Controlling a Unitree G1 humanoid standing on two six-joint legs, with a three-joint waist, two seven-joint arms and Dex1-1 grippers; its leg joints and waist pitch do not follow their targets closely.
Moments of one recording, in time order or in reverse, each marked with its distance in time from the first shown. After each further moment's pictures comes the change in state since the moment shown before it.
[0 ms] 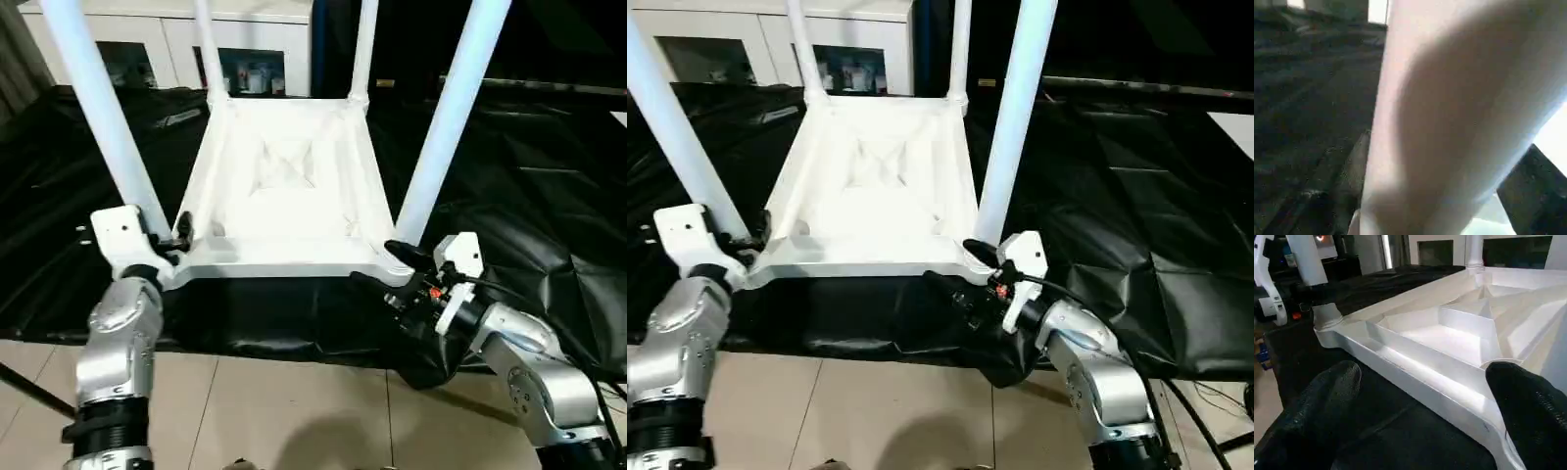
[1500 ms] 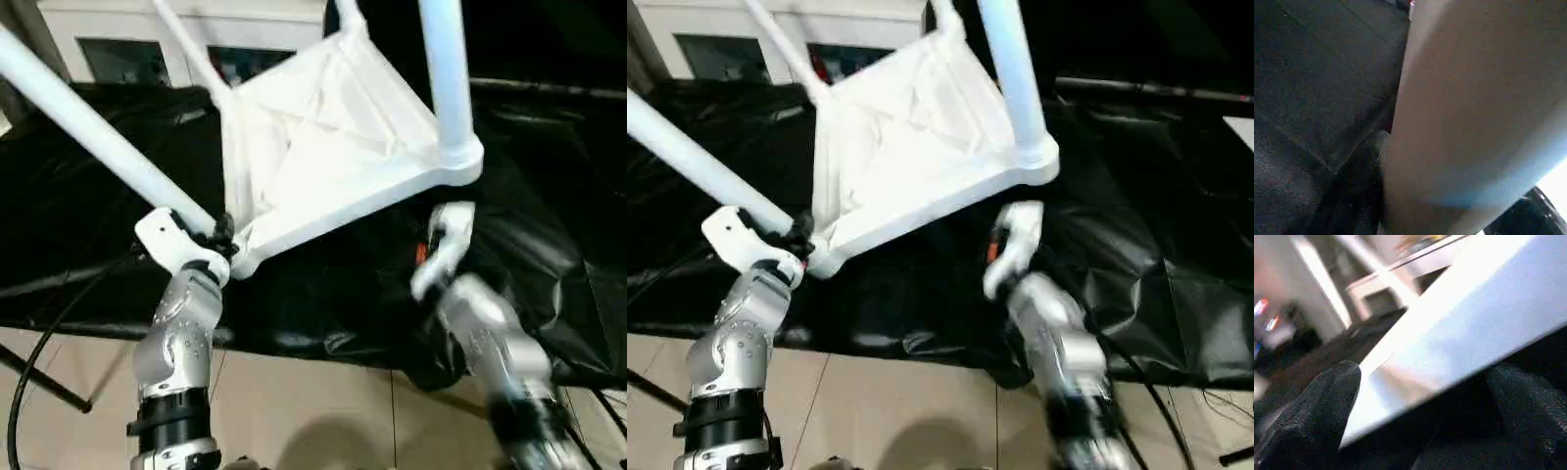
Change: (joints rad) left arm -0.050 -0.278 0.036 -0.123 -0.211 0.191 0.185; right arm -0.290 0.250 -0.210 0.371 0.110 -0.036 -0.284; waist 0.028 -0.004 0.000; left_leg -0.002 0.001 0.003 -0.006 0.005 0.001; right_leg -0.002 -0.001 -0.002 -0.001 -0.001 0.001
